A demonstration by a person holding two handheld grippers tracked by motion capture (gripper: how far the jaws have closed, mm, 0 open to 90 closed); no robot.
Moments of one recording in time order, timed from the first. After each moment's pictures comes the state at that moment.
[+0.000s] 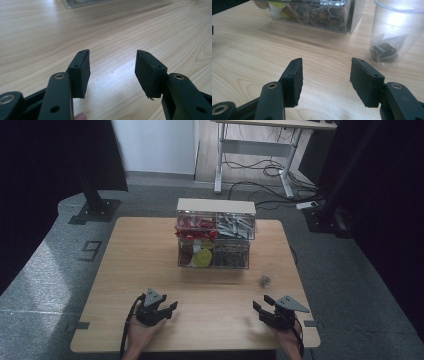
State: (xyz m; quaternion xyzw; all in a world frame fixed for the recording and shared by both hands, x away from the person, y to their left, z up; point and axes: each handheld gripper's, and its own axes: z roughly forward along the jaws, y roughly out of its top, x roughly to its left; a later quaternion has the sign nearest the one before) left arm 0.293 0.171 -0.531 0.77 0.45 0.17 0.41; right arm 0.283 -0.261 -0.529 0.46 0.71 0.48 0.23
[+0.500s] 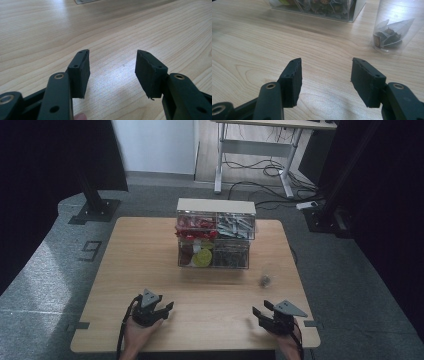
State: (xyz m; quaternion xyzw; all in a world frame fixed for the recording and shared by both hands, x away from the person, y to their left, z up) left arm 0.293 0.177 -0.533 0.78 0.46 0.19 0.39; right arm 0.274 -0.260 -0.541 0.46 0.73 0.46 0.22
